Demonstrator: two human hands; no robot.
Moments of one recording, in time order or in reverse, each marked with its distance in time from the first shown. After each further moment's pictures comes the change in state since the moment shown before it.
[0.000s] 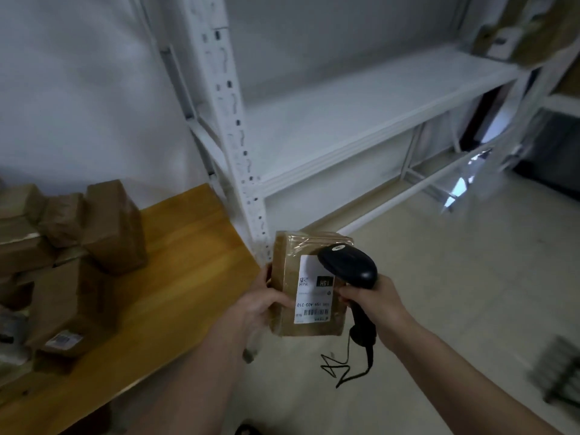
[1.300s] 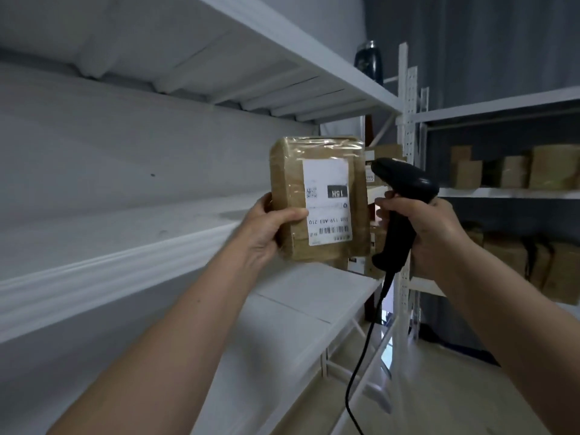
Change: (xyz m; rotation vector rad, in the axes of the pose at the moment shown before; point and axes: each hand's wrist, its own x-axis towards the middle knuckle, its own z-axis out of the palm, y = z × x) left_hand 0.149 0.548 0.348 -0.101 -0.371 0.882; right_hand 0.187 -0.431 -0.331 0.436 0.447 -0.713
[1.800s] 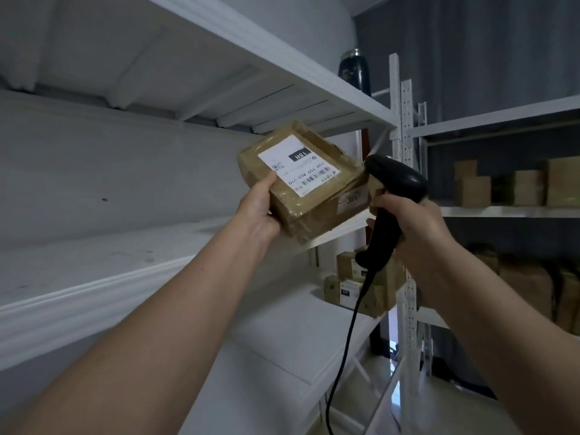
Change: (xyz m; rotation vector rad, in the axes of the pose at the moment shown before) left_hand 0.148 -0.015 0.083 -0.267 0.182 -0.128; right_hand 0.146 0.018 -0.025 0.122 -0.008 -0.075
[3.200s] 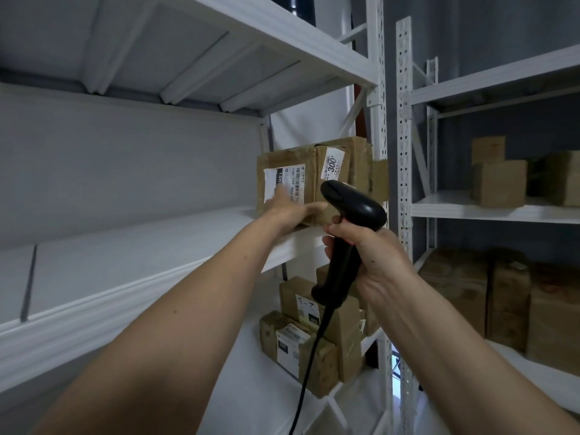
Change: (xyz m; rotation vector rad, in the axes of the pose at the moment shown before) left_hand 0.356 -0.203 0.180 1.114 0.043 0.238; right_hand 0.324 0.099 -0.116 0.199 -0.126 0.290
